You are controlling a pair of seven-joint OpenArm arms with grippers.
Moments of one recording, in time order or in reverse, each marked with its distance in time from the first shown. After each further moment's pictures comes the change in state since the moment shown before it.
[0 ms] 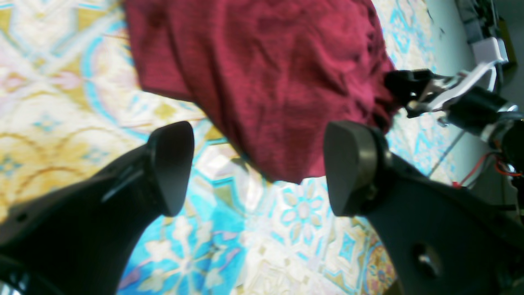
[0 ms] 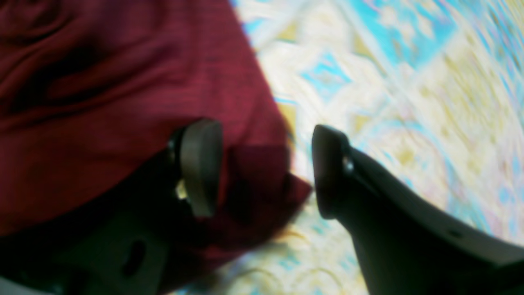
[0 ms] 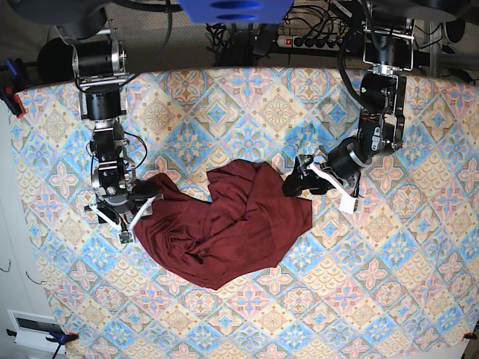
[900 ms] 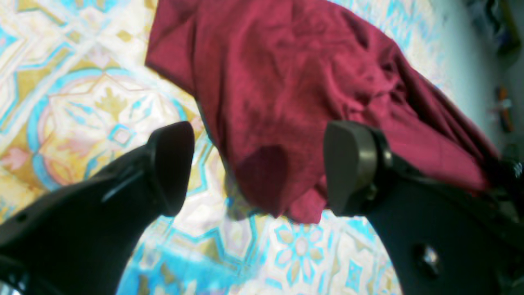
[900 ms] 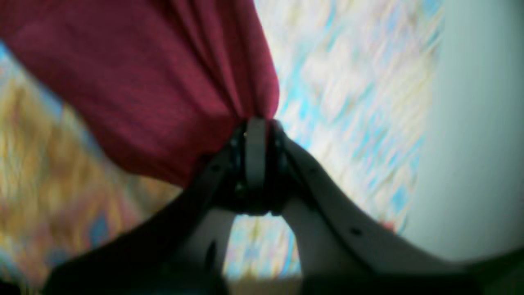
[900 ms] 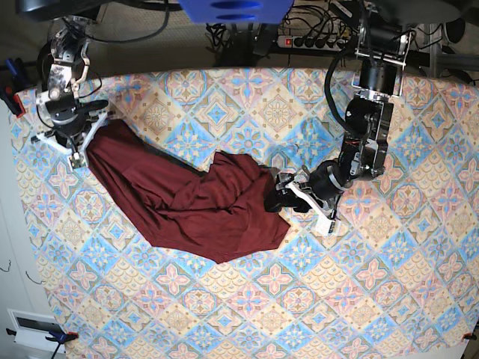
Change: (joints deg) left arm -10.1 3.6 7.5 -7.6 6.4 0.3 0.2; right arm -38.1 1.7 28.9 49.6 0.5 16.3 -17.0
